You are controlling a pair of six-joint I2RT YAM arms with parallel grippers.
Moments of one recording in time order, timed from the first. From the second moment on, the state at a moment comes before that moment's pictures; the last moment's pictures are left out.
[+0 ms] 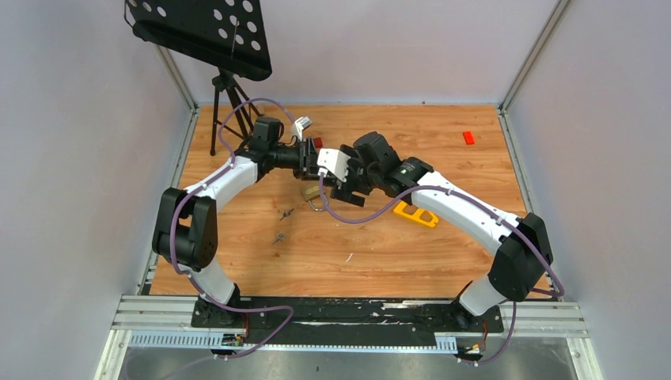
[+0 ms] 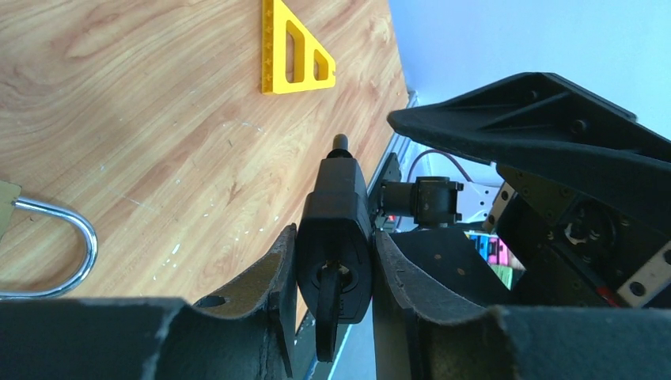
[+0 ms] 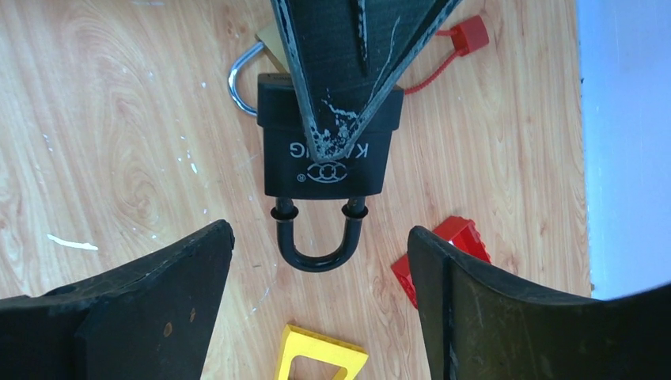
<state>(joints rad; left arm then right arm) -0.31 1.68 1.17 -0.15 1.01 -0.60 0.77 1.55 1.35 -0.52 -0.15 -0.67</state>
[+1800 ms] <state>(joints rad) -0.30 1.59 1.09 -0.01 1.07 -0.60 0.66 1.68 1.38 -0.45 -0.18 -0.63</state>
